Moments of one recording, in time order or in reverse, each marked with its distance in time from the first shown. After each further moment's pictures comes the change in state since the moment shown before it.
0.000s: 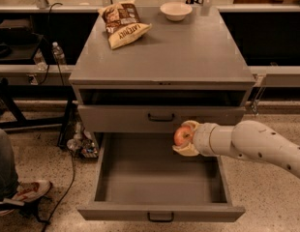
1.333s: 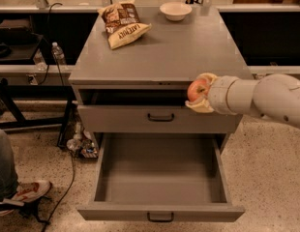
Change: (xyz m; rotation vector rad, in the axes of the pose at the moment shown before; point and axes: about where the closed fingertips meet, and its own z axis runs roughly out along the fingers) arm -0.088 -0.113 -0.085 0.225 -0.007 -0.124
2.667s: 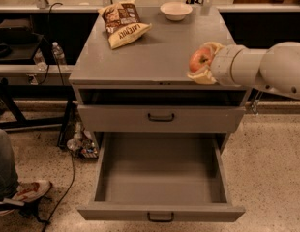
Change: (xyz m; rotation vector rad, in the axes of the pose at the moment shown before) arm -0.048 -0.073 -0.019 0.113 -0.062 -0.022
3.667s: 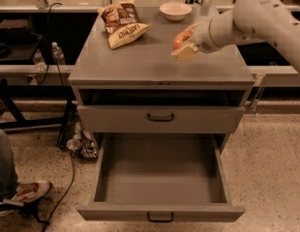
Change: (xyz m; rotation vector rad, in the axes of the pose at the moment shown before) arm -0.017 -0.044 0.091 -0.220 0.062 0.145
